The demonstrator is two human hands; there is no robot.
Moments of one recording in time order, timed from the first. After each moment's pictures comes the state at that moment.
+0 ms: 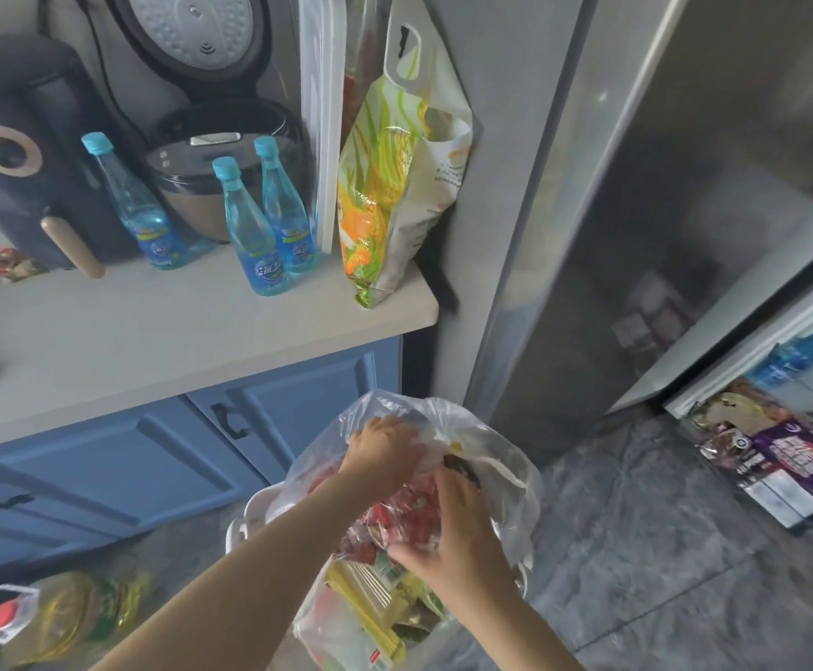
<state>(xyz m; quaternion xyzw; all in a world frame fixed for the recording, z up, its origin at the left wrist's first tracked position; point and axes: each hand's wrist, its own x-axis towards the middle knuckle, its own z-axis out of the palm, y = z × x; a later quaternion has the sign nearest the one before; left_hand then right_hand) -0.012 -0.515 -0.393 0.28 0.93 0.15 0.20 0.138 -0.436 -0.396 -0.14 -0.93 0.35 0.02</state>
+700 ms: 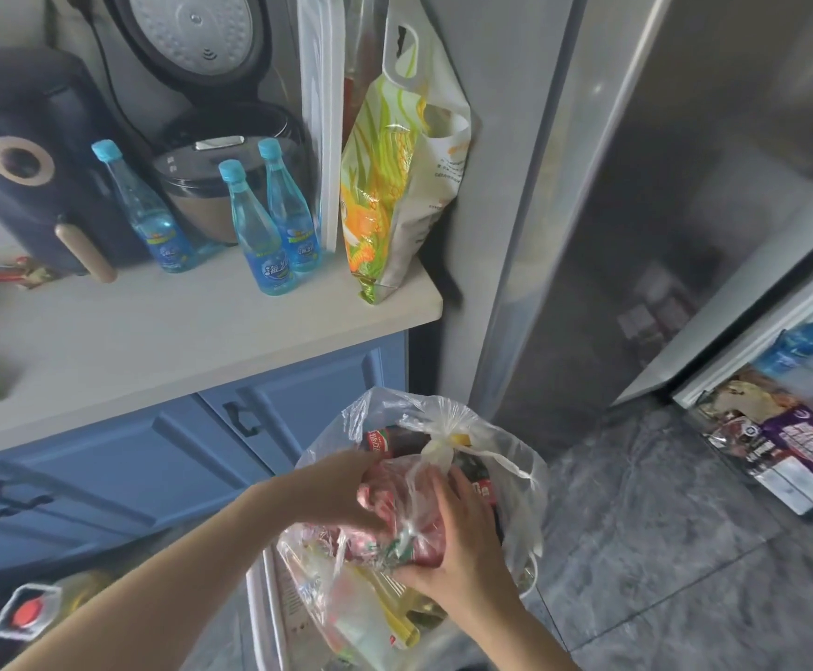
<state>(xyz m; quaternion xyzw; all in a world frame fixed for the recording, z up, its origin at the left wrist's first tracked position) 0.000 -0.591 -0.344 0.33 0.85 0.11 0.40 0.155 -0.453 -0.418 -0.12 -0.93 0.35 0.04</state>
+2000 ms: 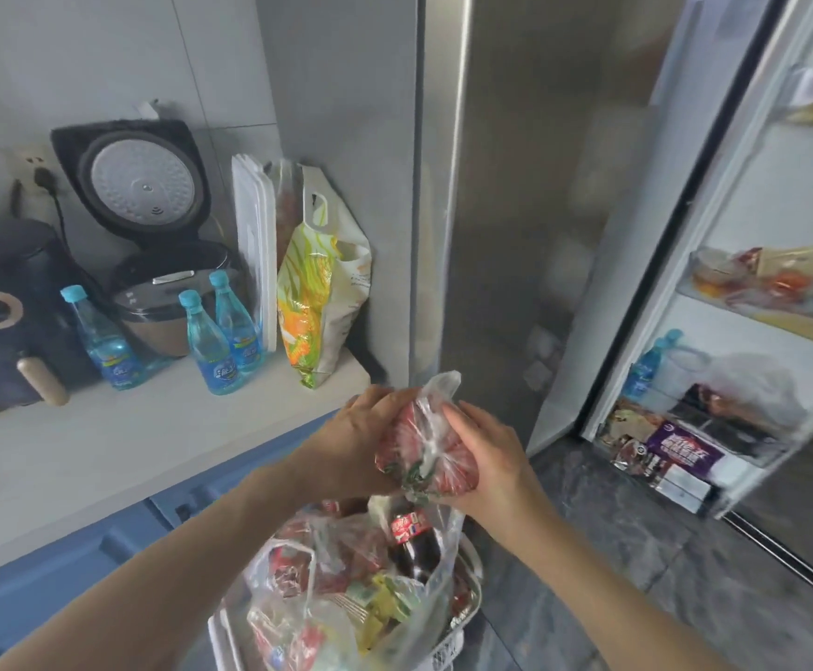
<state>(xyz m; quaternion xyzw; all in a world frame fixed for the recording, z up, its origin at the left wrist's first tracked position) 0.037 -0.534 -0.202 0.55 0.80 0.23 0.08 0.196 -0.381 -0.240 -0.09 -0.93 0.26 0.24</state>
